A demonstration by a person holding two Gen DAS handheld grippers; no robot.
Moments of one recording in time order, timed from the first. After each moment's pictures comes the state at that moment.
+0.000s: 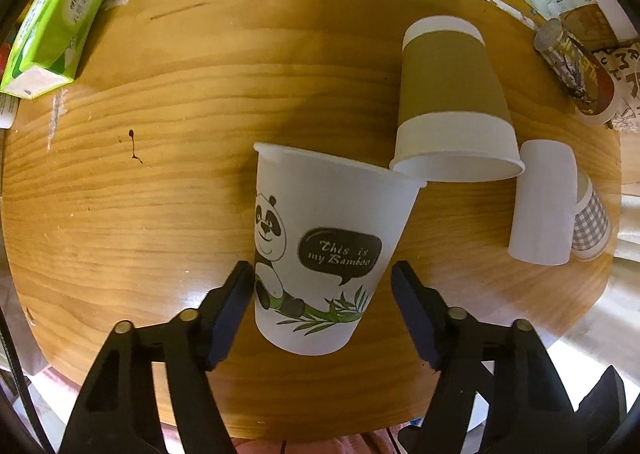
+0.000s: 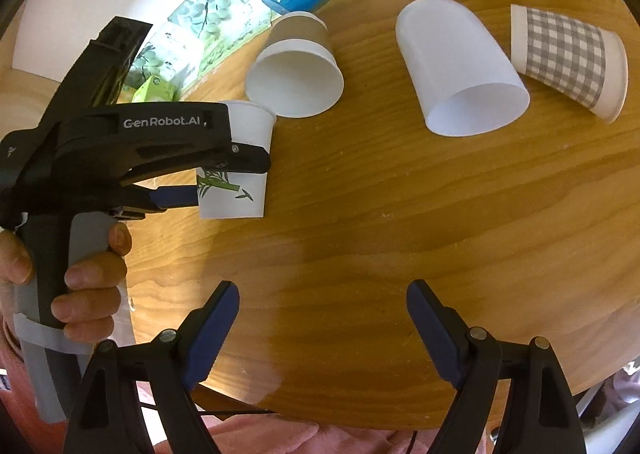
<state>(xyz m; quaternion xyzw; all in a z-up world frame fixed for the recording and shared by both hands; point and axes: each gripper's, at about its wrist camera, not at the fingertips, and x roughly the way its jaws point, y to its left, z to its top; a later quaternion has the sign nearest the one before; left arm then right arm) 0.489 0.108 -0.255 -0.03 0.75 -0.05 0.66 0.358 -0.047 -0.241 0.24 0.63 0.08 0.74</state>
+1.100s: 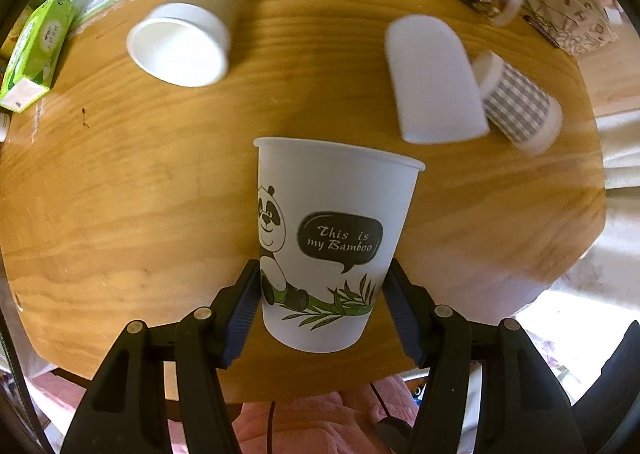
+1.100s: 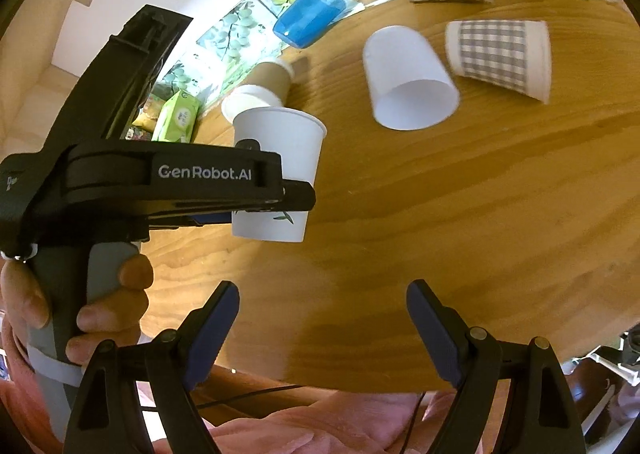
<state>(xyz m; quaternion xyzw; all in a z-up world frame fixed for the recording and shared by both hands) 0.396 0.041 -0.212 0.01 0.72 -0.11 0.69 0.300 -0.080 -0.215 0.24 0.57 0.10 0.78</state>
